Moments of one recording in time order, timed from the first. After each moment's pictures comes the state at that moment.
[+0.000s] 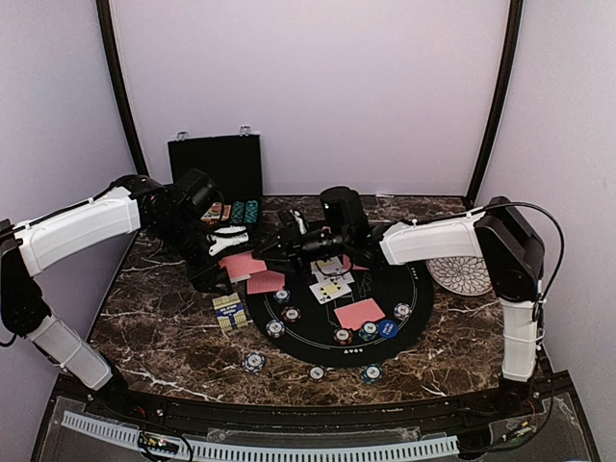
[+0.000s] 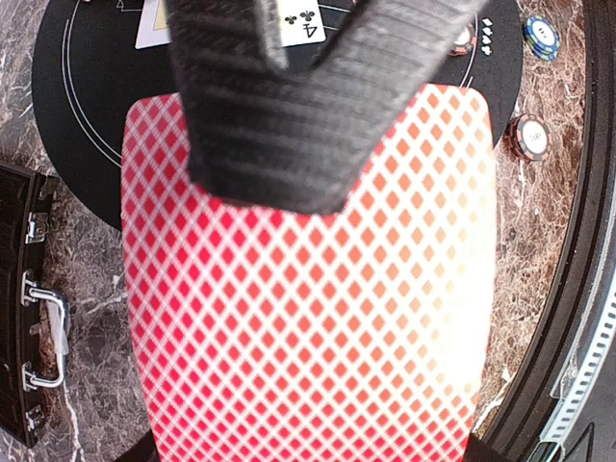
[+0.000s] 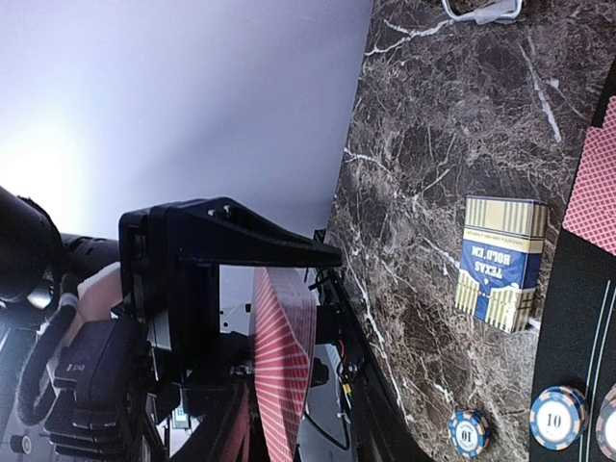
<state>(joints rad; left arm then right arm) -0.62 1.49 1.31 -1.04 0.21 0.56 0.87 2.04 1.42 0.31 -0.78 1.19</state>
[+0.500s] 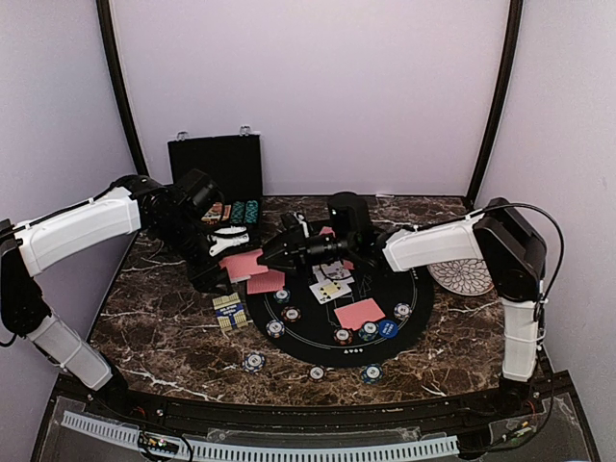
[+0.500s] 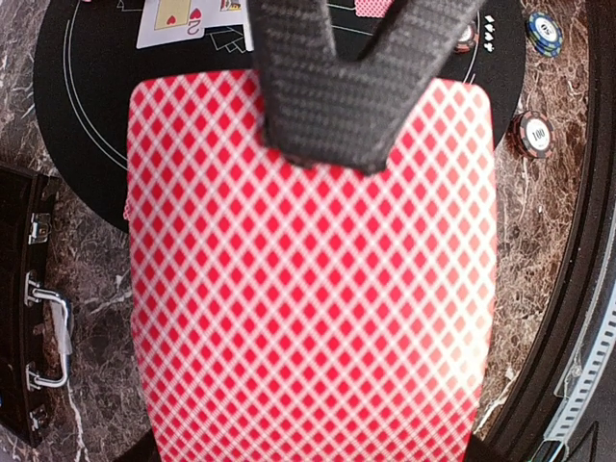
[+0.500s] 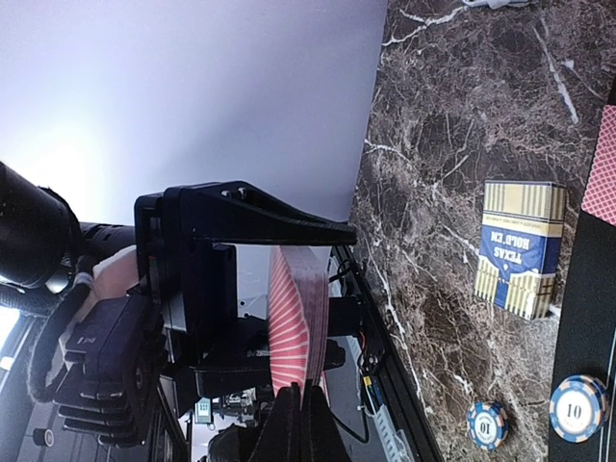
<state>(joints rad) -0.62 1.49 1.31 -1.04 0.19 0.56 0.87 2.03 1.34 0.46 -0.82 1.27</state>
